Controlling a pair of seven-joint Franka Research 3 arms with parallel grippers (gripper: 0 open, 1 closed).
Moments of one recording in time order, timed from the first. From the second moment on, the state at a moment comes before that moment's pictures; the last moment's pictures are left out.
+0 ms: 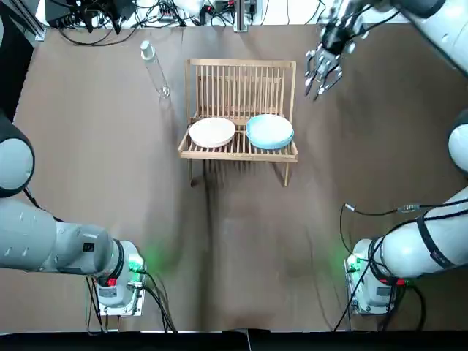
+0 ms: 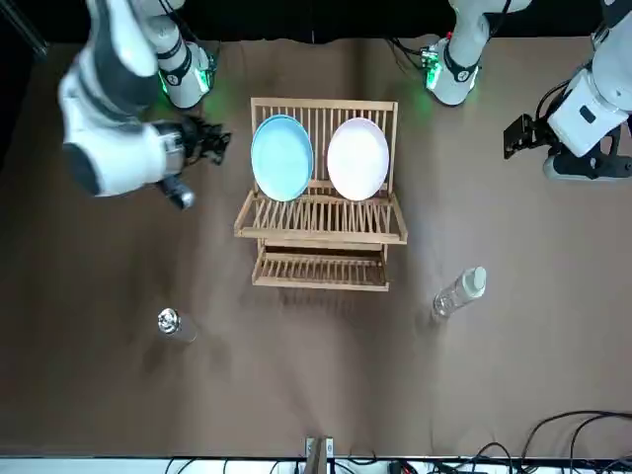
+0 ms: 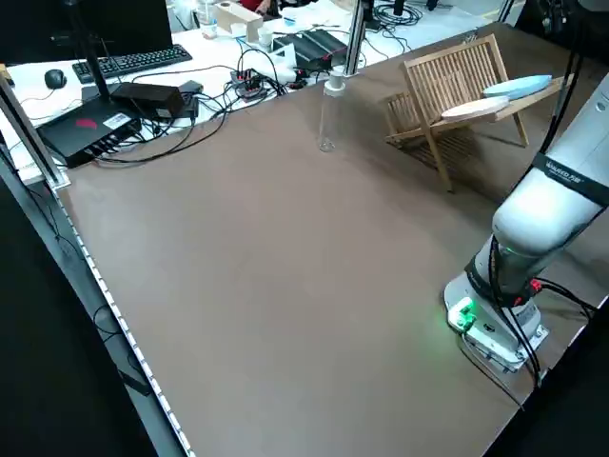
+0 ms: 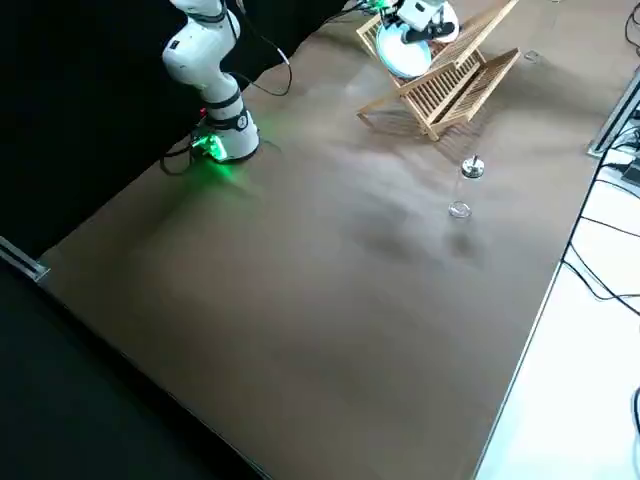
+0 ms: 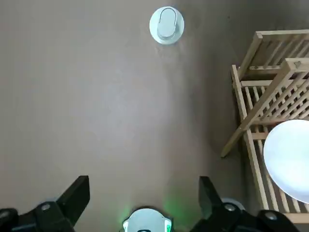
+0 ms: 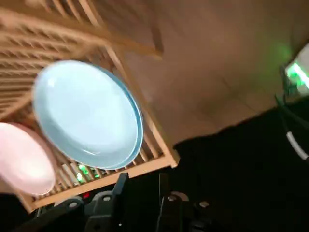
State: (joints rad) left arm -0.06 -0.01 -0.10 -1.57 0.00 1.43 -0.08; right arm 0.17 0.13 0.12 -1.79 0.58 1.39 0.88
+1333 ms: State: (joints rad) left arm -0.06 -0.01 -0.09 -1.57 0.00 1.43 -0.08; right arm -0.05 0.06 0.01 -1.46 0.19 1.22 -0.06
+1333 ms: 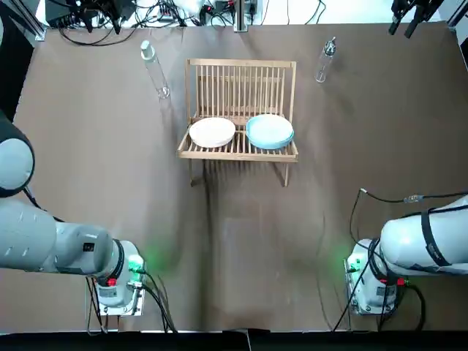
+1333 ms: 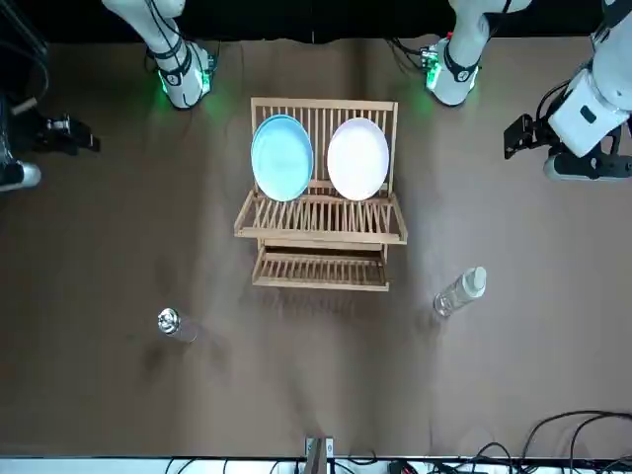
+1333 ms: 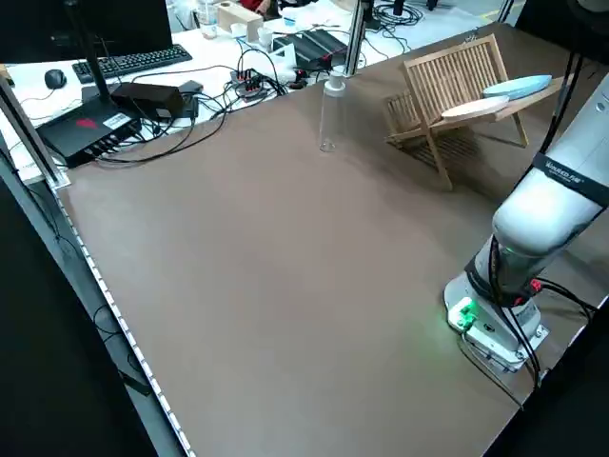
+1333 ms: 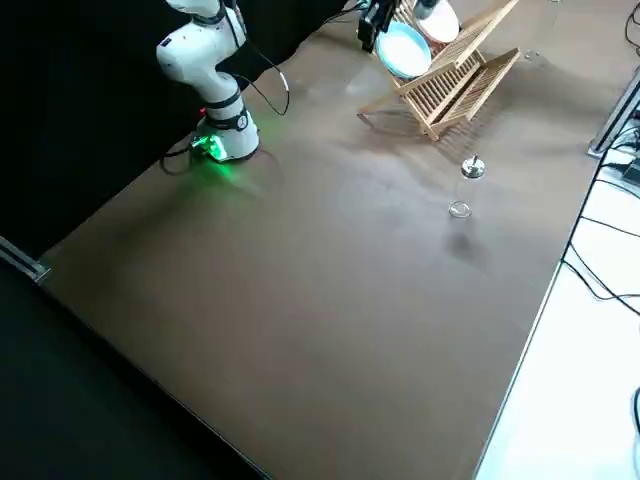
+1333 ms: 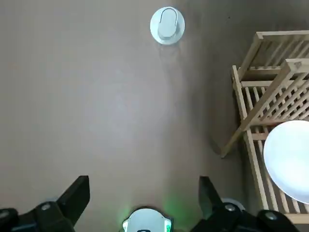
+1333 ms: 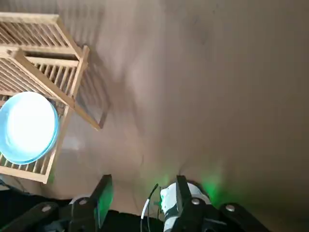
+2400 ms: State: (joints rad) left arm -0.06 -0.01 -0.10 -1.57 -0.02 1.43 -0.08; right arm 0.12 -0.04 -0.08 -1.58 0.05 1.42 -0.06
